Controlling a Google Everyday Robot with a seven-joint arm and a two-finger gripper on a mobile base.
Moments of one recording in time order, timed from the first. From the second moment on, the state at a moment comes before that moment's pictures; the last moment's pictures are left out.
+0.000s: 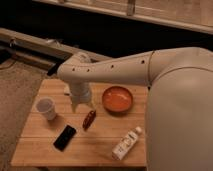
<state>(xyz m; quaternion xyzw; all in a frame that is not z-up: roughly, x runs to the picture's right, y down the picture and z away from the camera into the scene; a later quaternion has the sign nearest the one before) -0.107 0.103 0.703 -0.26 0.23 0.64 0.68</state>
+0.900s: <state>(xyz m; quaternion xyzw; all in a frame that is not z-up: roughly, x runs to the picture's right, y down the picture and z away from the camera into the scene) -0.107 0.102 0.702 -0.26 0.23 0.64 0.68</state>
